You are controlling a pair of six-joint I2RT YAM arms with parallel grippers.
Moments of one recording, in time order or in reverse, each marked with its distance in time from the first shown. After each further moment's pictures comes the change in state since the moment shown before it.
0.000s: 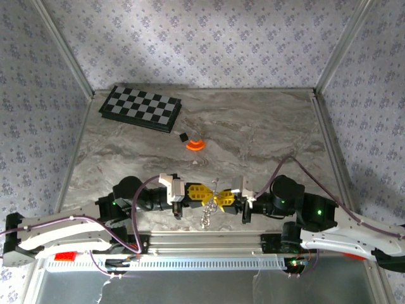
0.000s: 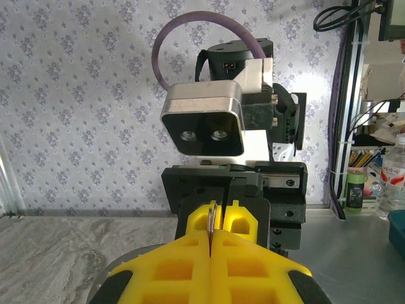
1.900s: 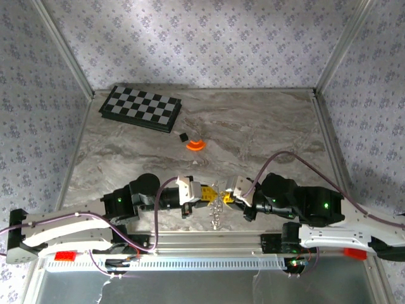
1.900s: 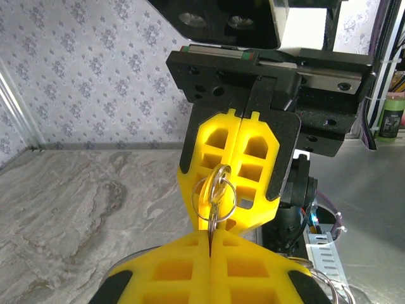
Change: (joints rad) left arm 0.000 0.083 0.073 -0.254 -0.072 0.100; right arm 0.089 0.143 0.256 -0.443 0.272 -0.061
